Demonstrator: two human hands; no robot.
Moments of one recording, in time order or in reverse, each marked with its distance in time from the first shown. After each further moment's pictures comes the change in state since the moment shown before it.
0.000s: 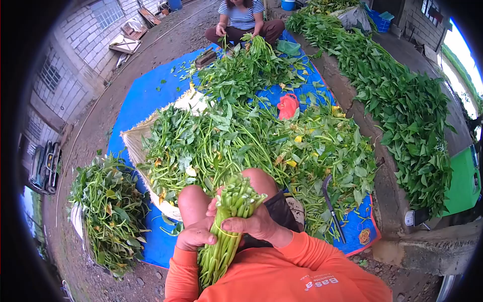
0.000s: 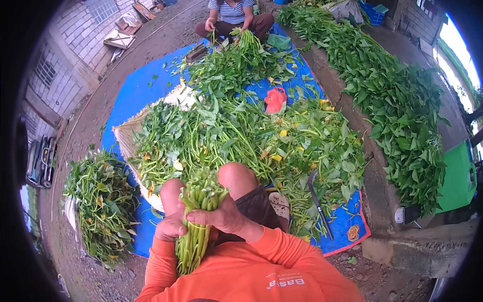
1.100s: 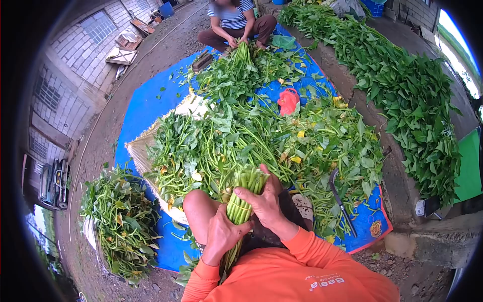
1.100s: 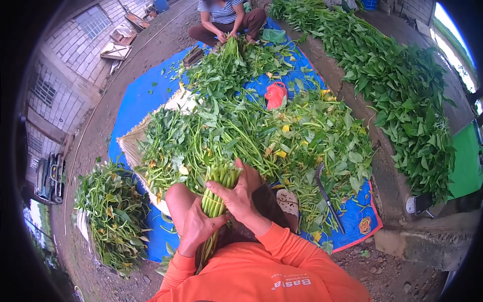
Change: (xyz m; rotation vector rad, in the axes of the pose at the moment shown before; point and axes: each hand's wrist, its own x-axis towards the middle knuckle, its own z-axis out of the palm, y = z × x) left_hand 0.058 -0.016 0.047 1.198 0.760 0.088; right_hand 0.019 0.054 -0.055 -0.187 0.611 -0.150
